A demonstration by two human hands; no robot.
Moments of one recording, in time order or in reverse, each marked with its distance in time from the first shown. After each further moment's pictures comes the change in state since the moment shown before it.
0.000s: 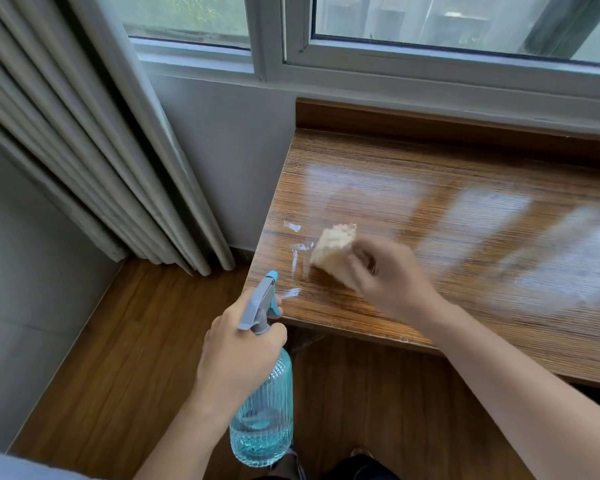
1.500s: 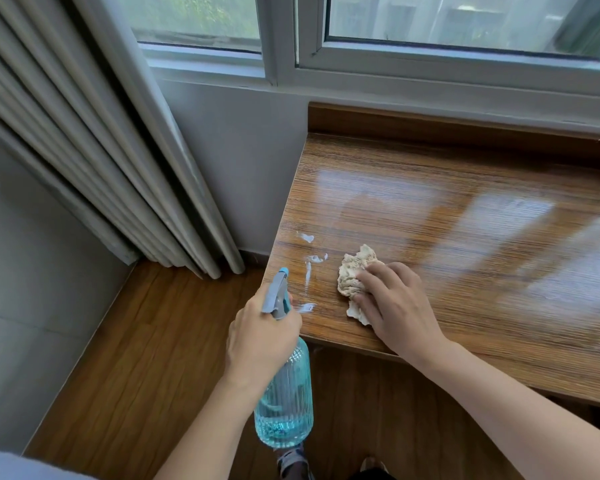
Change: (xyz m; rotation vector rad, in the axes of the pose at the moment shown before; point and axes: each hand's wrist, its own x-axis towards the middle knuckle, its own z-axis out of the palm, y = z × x) left_hand 0.048 0.008 0.014 0.081 0.064 -0.127; right_hand -0.015 0.055 0.052 -0.456 0.088 -0.188
